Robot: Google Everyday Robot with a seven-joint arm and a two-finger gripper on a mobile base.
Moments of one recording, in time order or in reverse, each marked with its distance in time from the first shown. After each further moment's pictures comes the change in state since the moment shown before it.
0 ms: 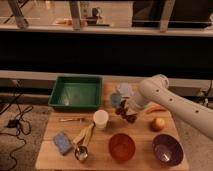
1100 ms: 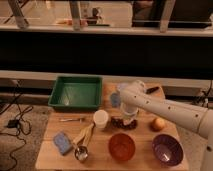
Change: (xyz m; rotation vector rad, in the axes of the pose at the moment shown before) arm 0.006 0.031 0.071 -0.217 0.175 -0.073
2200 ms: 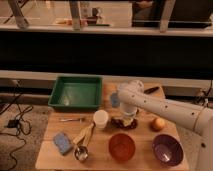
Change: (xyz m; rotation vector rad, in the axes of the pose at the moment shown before) arm 0.001 0.002 0.005 -0.036 0.011 -0.015
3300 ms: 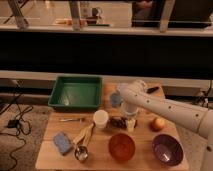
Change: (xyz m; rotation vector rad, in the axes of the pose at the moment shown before) arm -0.001 0.000 -0.007 0.023 -0.028 0.014
